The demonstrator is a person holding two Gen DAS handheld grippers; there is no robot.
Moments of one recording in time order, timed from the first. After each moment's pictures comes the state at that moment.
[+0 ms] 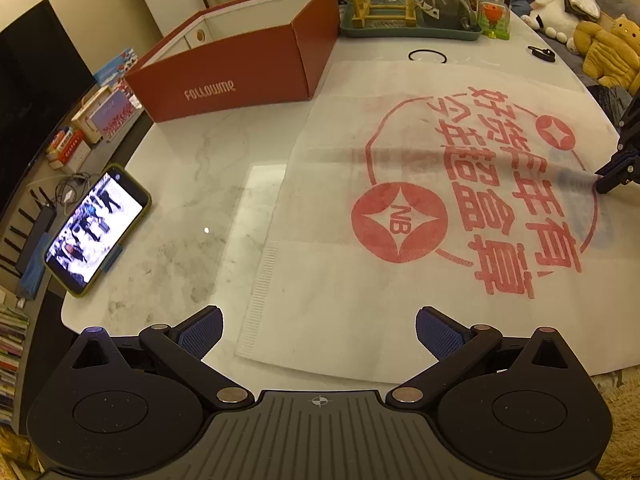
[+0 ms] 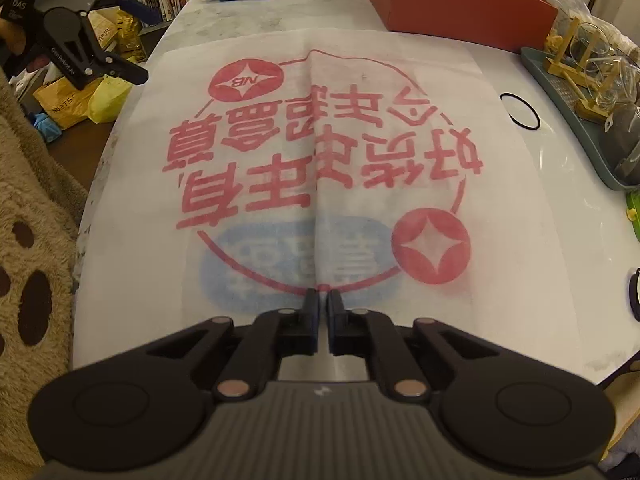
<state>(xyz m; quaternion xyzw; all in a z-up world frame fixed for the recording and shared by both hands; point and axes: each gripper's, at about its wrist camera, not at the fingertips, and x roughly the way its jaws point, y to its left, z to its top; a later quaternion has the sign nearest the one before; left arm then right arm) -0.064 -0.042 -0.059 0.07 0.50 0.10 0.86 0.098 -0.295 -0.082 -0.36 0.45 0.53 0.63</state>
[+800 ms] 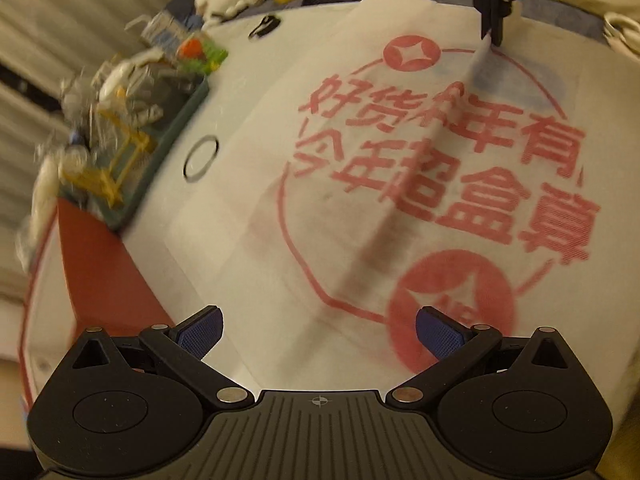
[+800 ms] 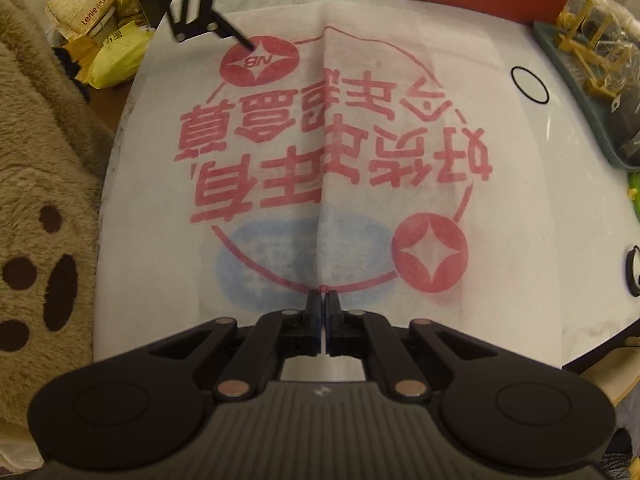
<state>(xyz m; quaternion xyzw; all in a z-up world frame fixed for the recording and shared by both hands) 0.067 -0.069 -0.092 0.45 0.39 -0.30 0.75 0.093 -0.278 -0.065 -0.40 0.49 0.50 0.59</state>
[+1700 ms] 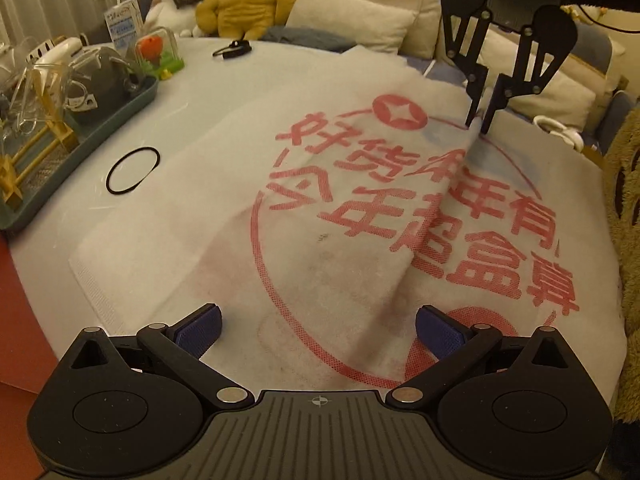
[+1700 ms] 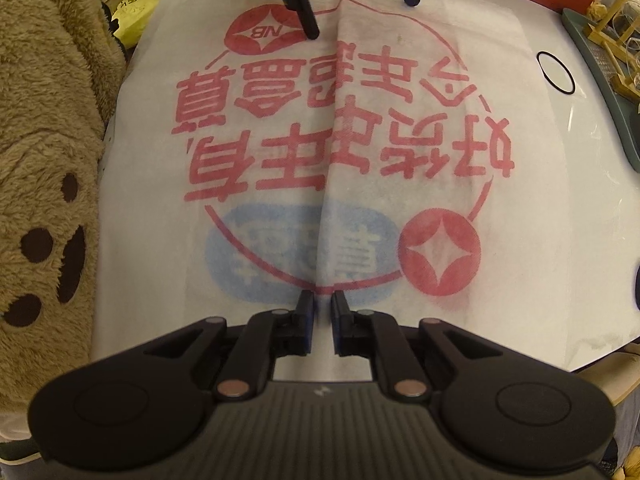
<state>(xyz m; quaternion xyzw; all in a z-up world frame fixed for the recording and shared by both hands) 0.131 -0.030 -0.128 0.26 0.41 -0.46 0.75 0.102 -0.251 -0.081 -0.43 0.52 0.51 0.54</state>
